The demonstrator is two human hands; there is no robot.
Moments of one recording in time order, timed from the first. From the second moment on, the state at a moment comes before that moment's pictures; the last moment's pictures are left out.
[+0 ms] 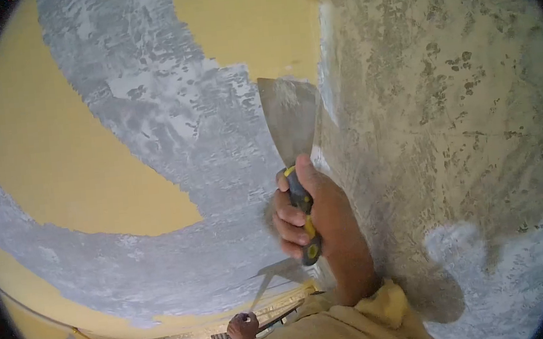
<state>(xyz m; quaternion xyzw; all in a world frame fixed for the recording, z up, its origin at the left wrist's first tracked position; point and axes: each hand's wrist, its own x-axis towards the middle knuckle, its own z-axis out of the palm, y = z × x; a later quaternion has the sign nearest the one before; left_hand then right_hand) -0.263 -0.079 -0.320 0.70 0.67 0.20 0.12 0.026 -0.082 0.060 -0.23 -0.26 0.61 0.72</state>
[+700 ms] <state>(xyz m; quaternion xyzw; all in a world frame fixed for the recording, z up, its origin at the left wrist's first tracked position) -0.264 -0.078 -0.384 0.62 0.74 0.24 0.05 0.003 -0.051 0.096 -0.34 -0.16 0.46 0.80</state>
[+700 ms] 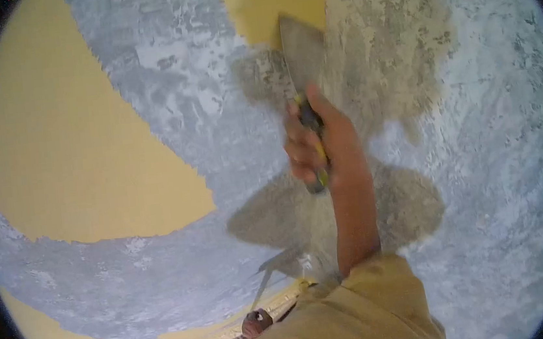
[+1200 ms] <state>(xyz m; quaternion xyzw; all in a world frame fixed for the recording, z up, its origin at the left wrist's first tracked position) -0.264 -0.068 -0.326 0.62 0.72 0.29 0.14 -0.007 -0.073 0.013 -0.63 -0.31 -0.05 0.71</state>
